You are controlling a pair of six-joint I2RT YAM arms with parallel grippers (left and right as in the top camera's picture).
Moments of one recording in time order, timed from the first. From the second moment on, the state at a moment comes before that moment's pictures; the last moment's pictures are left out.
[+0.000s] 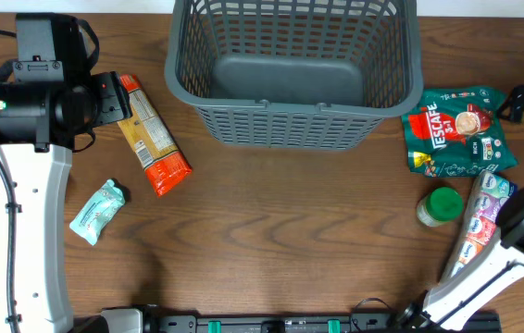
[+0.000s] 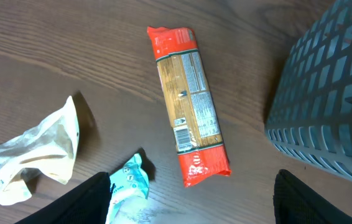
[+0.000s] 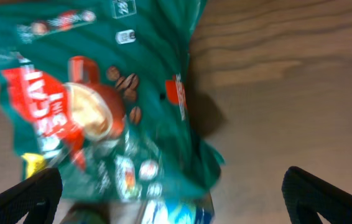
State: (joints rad) left arm 0.01 1.49 1.76 -1.28 -0.12 -0.23; right arm -0.60 2.19 2.17 -1.34 -0.12 -0.43
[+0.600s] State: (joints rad) left arm 0.01 1.49 1.76 -1.25 -0.12 -0.25; right arm -0.57 2.48 2.18 -1.21 -0.30 -0.45
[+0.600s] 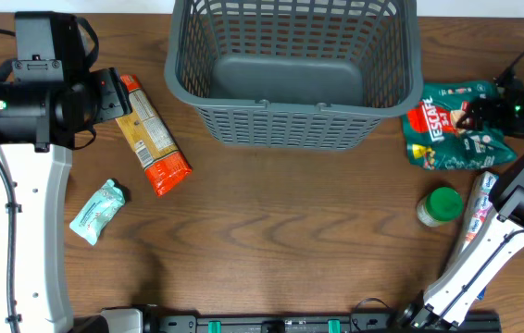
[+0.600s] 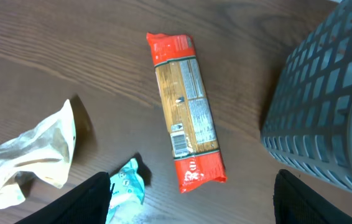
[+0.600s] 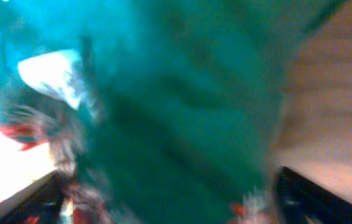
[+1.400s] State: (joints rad) left arm 0.01 1.49 1.76 -1.24 -0.11 -0.25; right arm -0.49 2.37 2.16 -1.25 -0.27 -0.18
